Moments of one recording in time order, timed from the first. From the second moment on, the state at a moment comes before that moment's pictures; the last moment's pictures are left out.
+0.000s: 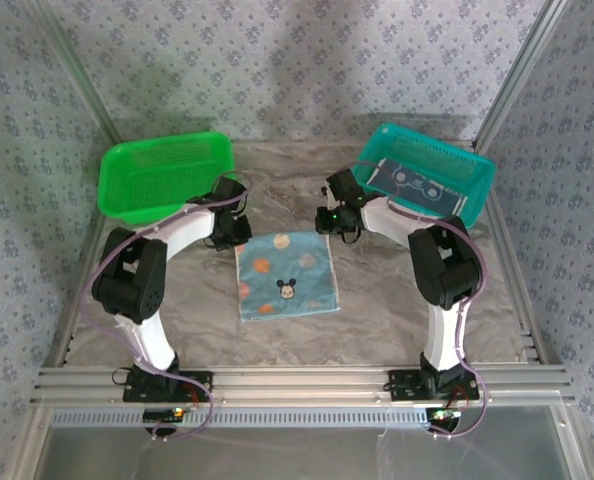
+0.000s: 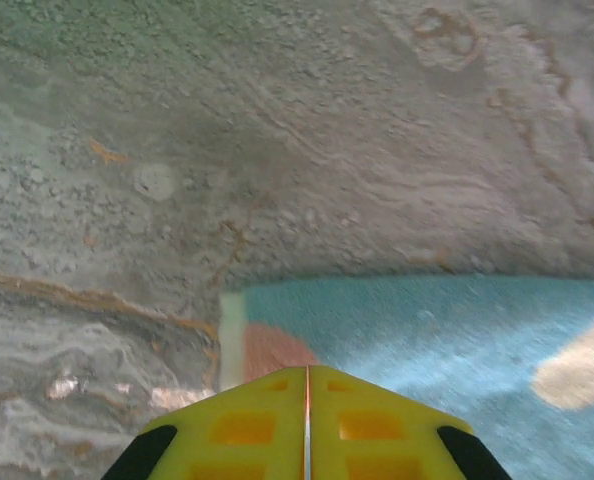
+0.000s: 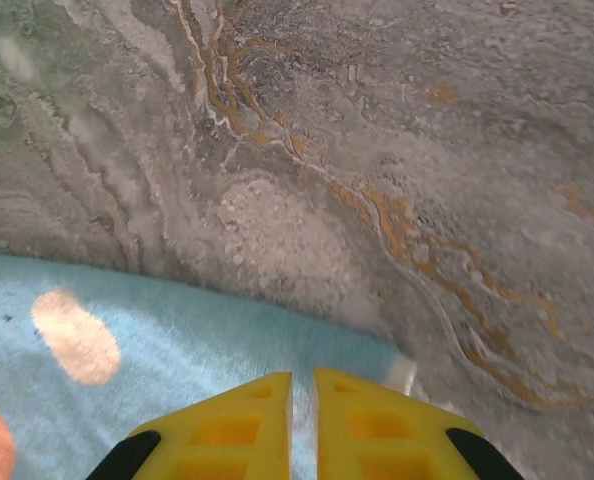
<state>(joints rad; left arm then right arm) -0.39 1.81 1.20 -0.60 0.01 -0.64 0.47 1.96 1.35 -0.41 -0.20 0.37</state>
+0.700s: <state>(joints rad) -0.36 1.85 1.20 -0.58 0.01 -0.60 0.43 2.02 1.39 -0.44 -0.20 0.30</state>
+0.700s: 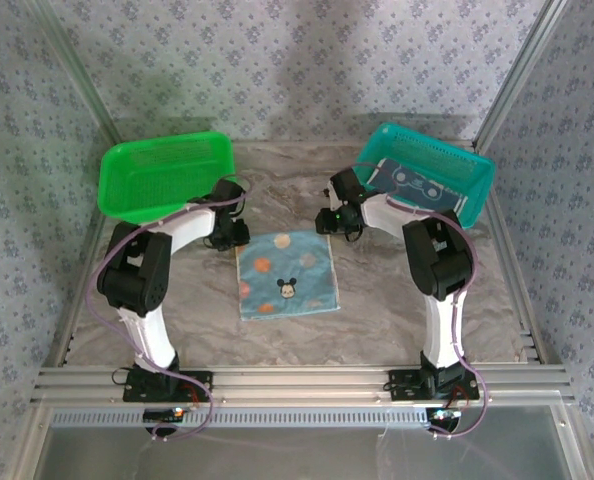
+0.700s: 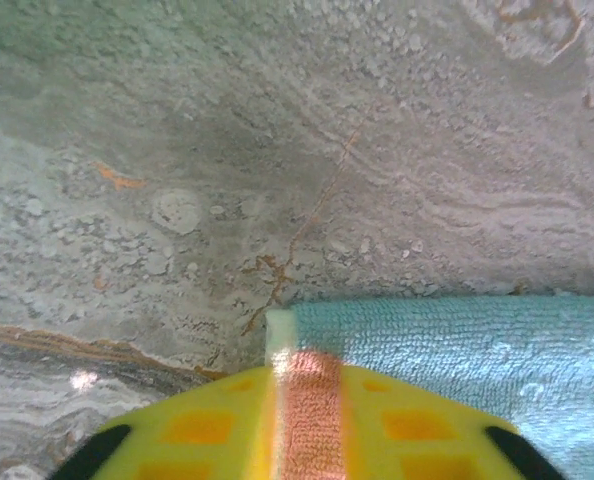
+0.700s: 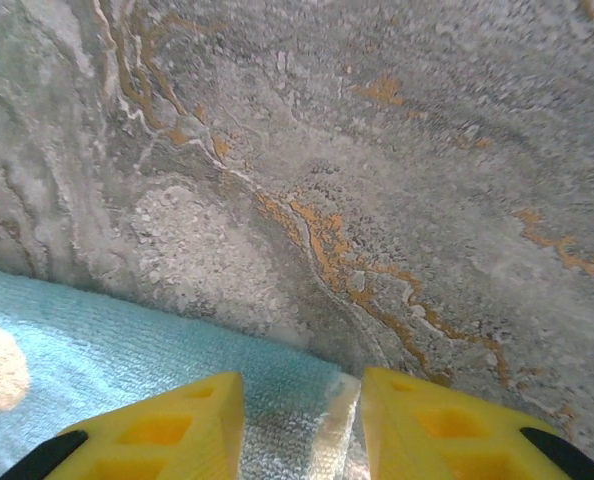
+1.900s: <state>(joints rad) -0.35 1.77 1.16 -0.56 0.04 -0.58 0.43 1.91 1.31 -0.43 -0.21 0.30</state>
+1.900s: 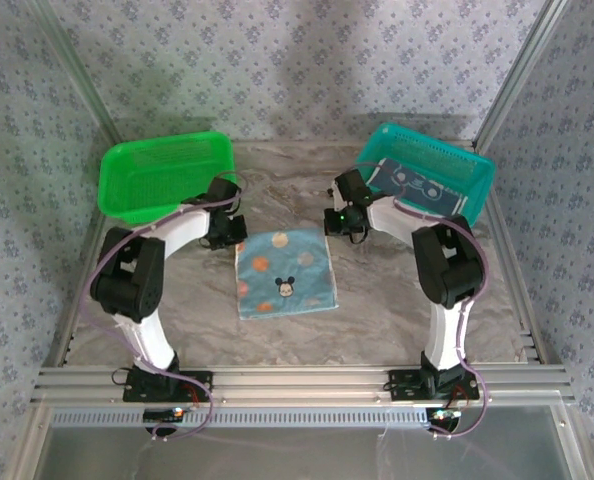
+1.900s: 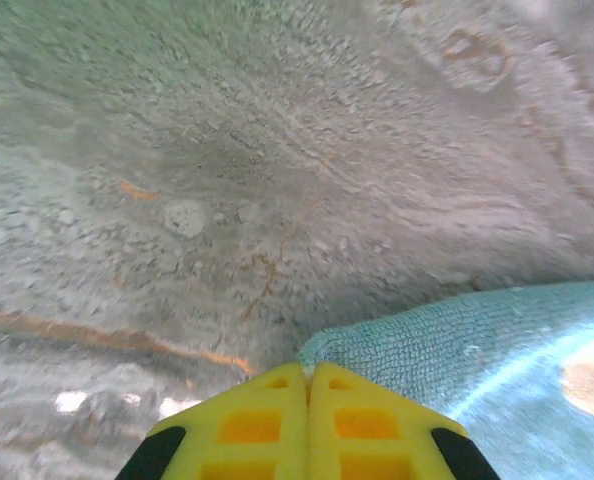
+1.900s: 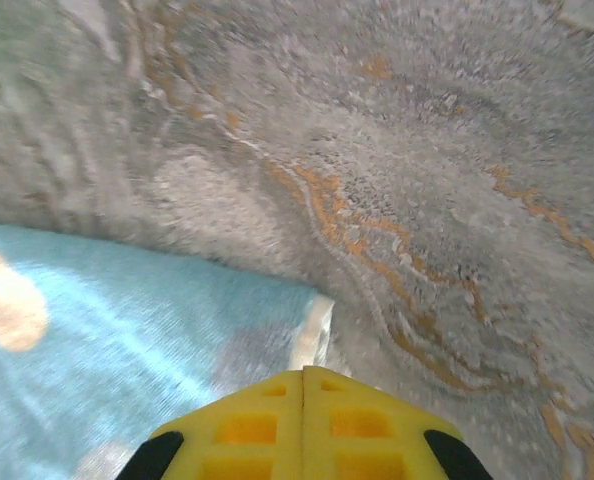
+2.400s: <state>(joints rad) -0.39 1.61 1.03 -0.54 0.02 -0.58 0.49 1.83 1.21 -0.37 -0.19 0.32</state>
